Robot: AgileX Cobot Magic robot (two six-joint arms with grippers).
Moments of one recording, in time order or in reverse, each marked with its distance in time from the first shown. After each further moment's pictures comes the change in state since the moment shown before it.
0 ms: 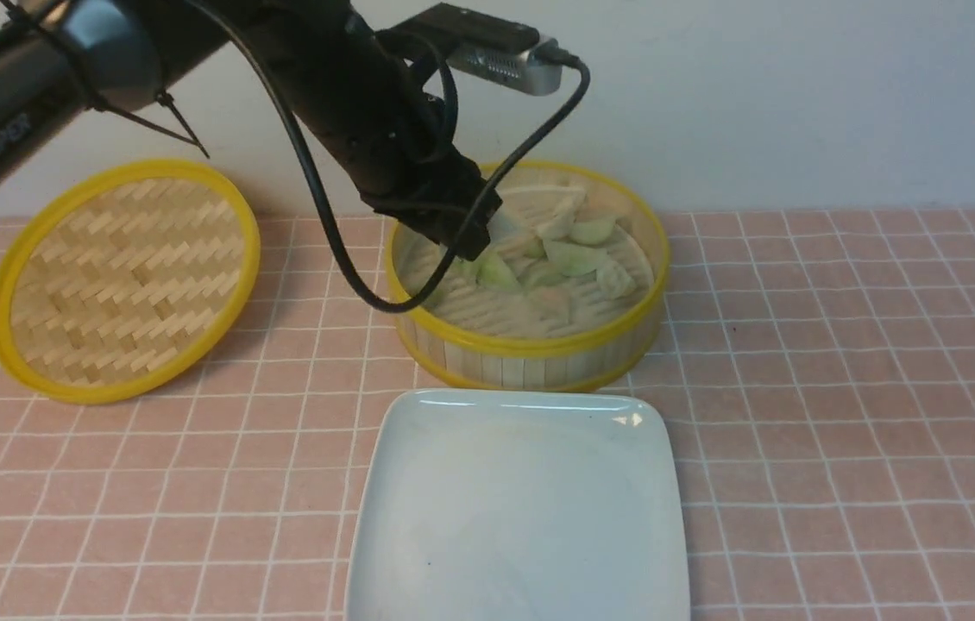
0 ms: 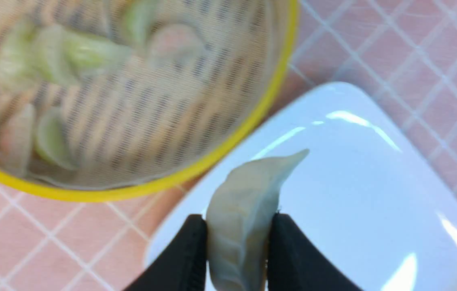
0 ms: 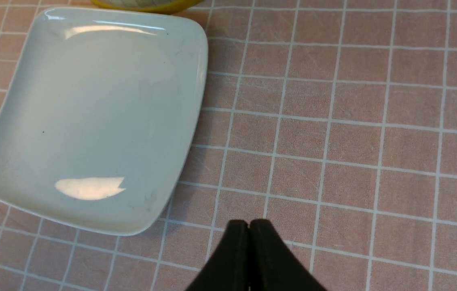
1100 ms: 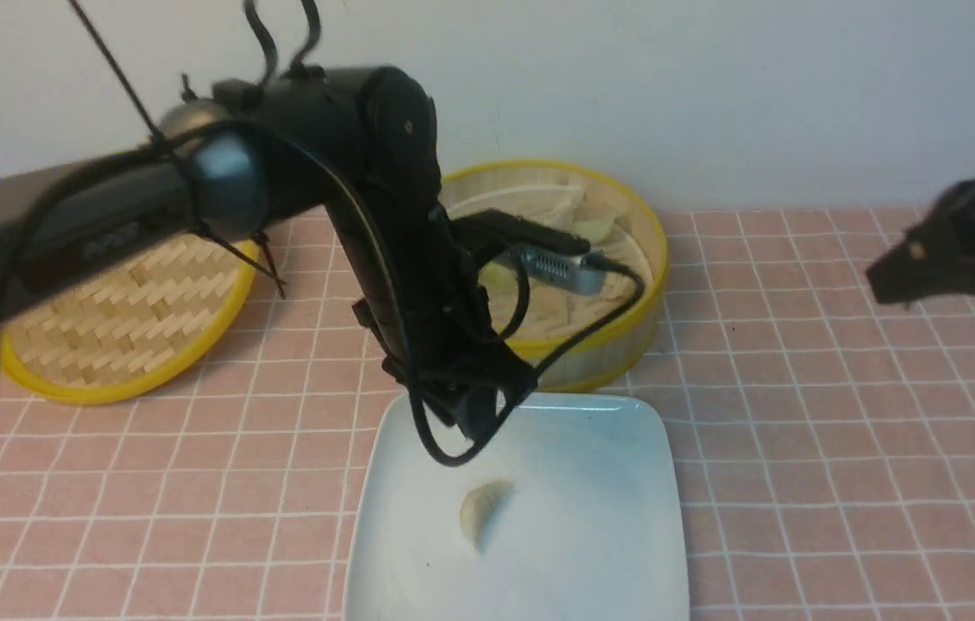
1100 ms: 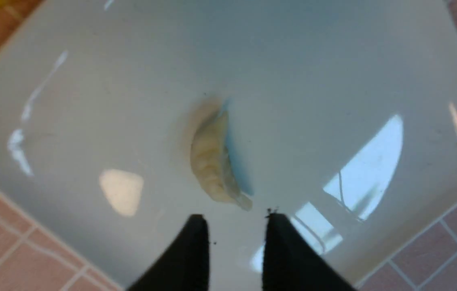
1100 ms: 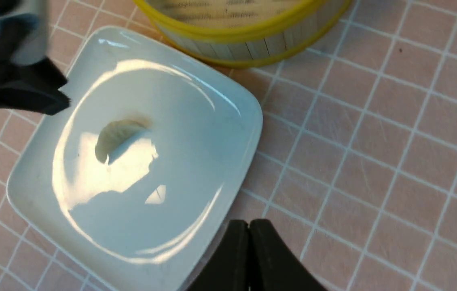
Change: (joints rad) right arm 0.110 0.571 -0.494 0.078 0.058 -0.222; left arm -0.121 -0.058 0.288 0.105 0.000 -0.160
